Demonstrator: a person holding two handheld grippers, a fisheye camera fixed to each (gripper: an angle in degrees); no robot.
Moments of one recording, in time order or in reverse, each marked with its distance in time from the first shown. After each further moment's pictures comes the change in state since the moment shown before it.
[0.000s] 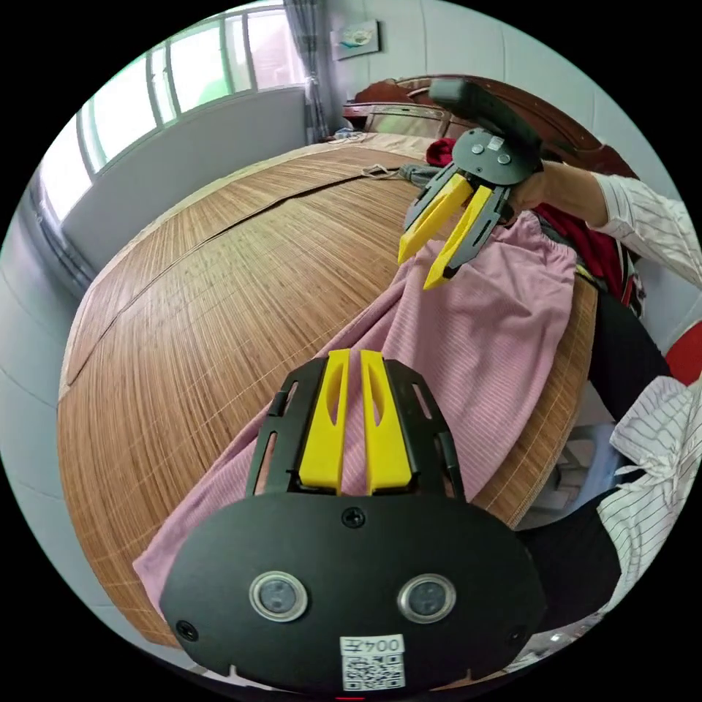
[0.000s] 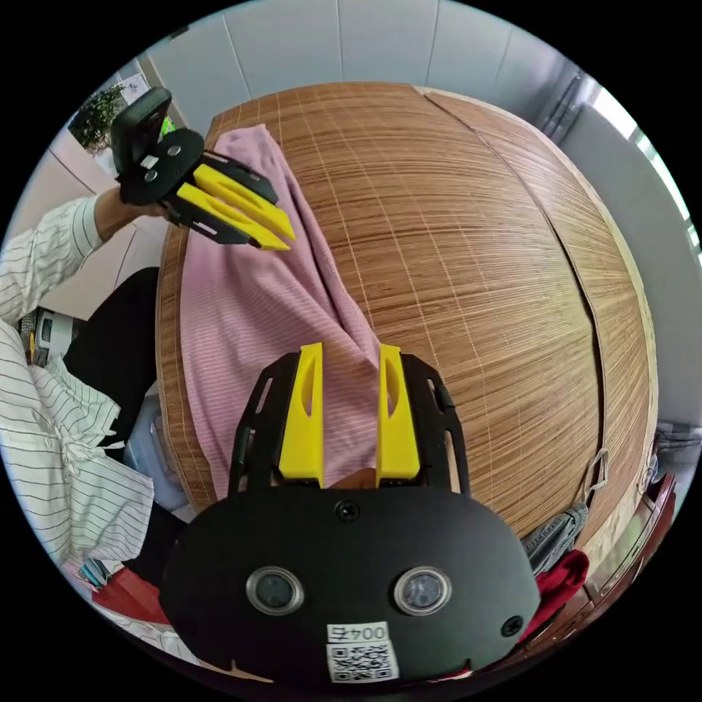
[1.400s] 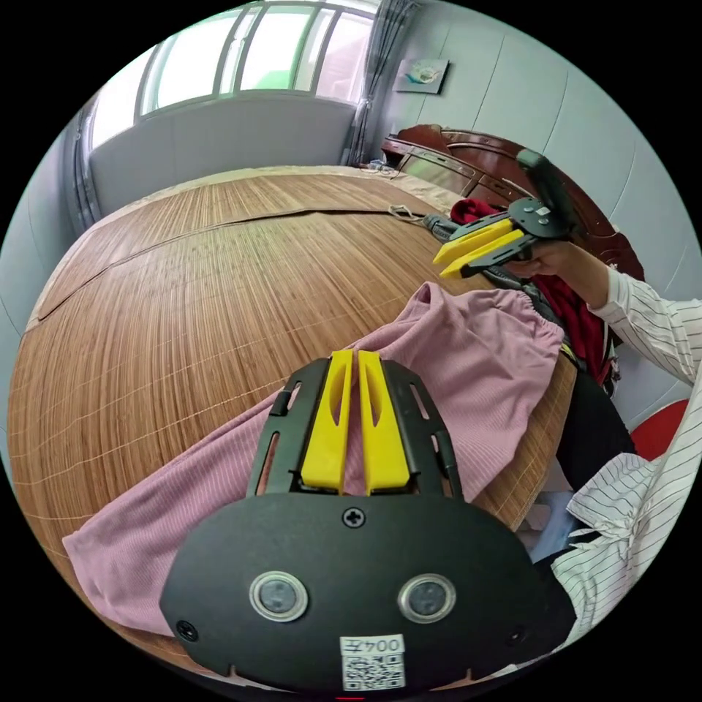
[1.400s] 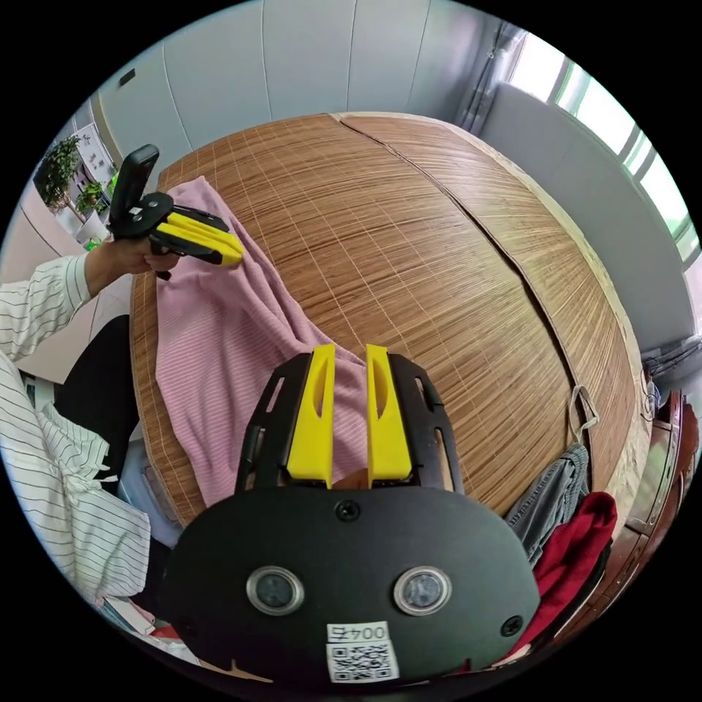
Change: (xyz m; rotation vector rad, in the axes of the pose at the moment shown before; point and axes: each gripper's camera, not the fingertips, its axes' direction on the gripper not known) left arm -0.064 0.088 0.073 0.216 0.205 -0.349; right arm 0.046 0.005 -0.045 0.150 0.035 0.214
